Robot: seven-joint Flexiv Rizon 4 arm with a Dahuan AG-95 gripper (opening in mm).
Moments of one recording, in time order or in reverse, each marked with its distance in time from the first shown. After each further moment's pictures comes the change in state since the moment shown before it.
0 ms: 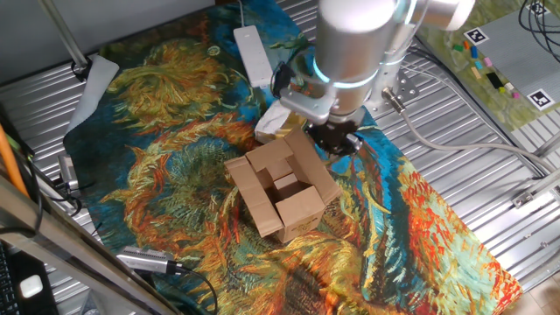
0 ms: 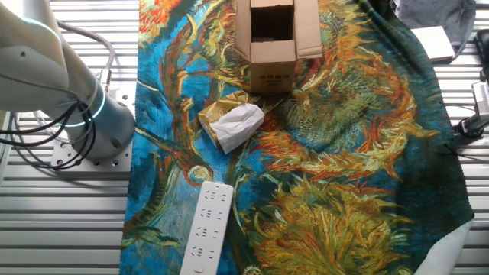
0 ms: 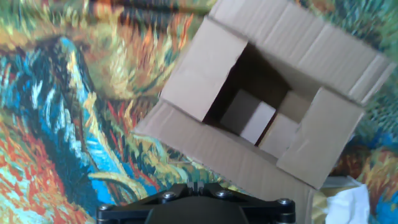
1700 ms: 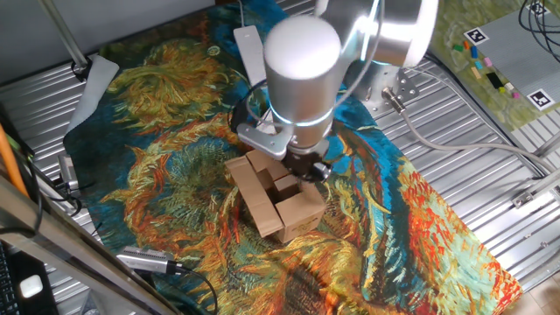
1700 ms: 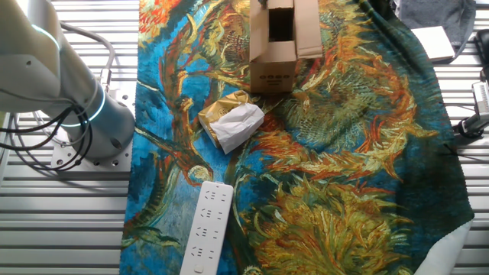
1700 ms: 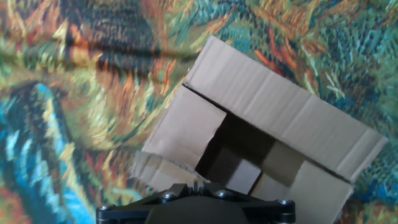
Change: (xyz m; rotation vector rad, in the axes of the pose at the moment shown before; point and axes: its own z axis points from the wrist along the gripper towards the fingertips) arm -0.079 -0.033 0.016 0.026 -0.043 0.005
